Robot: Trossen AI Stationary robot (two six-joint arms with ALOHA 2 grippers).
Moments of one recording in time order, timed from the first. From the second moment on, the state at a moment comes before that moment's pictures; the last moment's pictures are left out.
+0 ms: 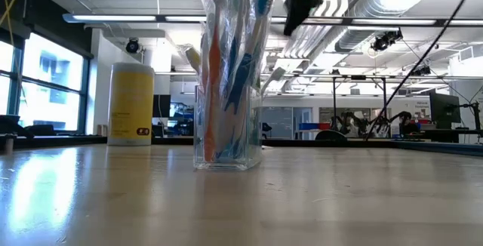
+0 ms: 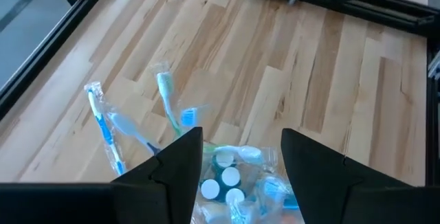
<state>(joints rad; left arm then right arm) -0.21 1.61 1.77 -0.92 -0.37 -0.47 -0.46 1.73 1.88 -1.16 0.14 -0.55</state>
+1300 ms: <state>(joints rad) -0.45 1.60 1.77 -0.35 -0.55 0.00 0.51 1.29 1.39 -0.48 0.62 -0.18</state>
